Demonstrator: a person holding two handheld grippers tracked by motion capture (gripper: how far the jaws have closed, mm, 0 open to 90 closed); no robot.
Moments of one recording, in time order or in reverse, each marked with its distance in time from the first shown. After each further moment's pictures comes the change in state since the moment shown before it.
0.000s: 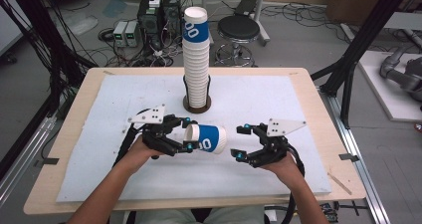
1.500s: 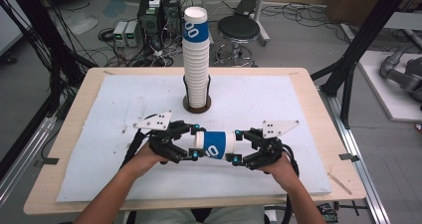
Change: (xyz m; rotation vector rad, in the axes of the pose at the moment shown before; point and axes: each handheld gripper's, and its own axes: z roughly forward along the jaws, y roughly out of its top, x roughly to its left) left arm -0.009 -0.008 0.018 -0.045 -0.115 0.007; right arm 0.001 -0.003 0.012 -0.021 0.165 0.033
